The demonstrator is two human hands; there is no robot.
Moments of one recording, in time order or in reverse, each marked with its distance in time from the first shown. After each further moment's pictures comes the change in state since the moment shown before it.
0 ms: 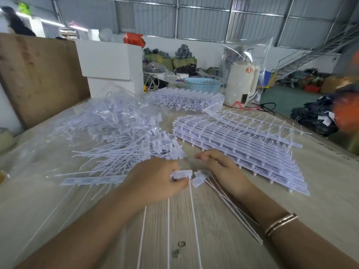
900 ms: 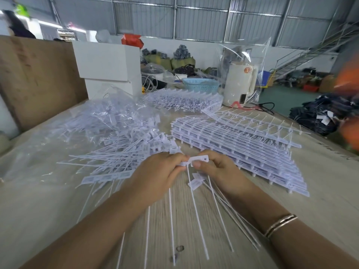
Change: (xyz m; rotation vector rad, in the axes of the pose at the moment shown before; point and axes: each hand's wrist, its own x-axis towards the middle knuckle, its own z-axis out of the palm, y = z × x) left_hand 0.011 -0.001 0.007 -0.110 0.233 0.227; right_hand -0.007 -0.021 0.001 0.174 -0.077 -0.027
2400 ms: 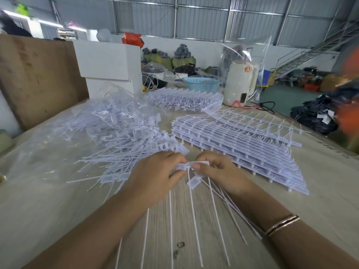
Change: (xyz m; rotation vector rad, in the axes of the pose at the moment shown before) left_hand -0.007 0.003 -0.002 0.073 -0.044 -0.081; right_hand 0.005 0.009 -0.002 -0.059 -0.083 -0.079
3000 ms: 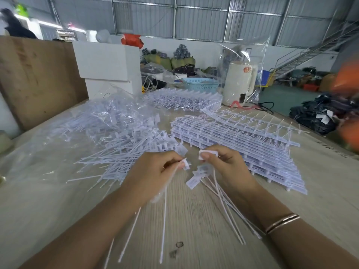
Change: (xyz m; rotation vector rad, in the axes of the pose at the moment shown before) left_hand 0.001 -0.005 -0.001 -0.334 0.055 -0.124; right_hand -0.004 0.004 -0.005 0.200 0.174 -0.043
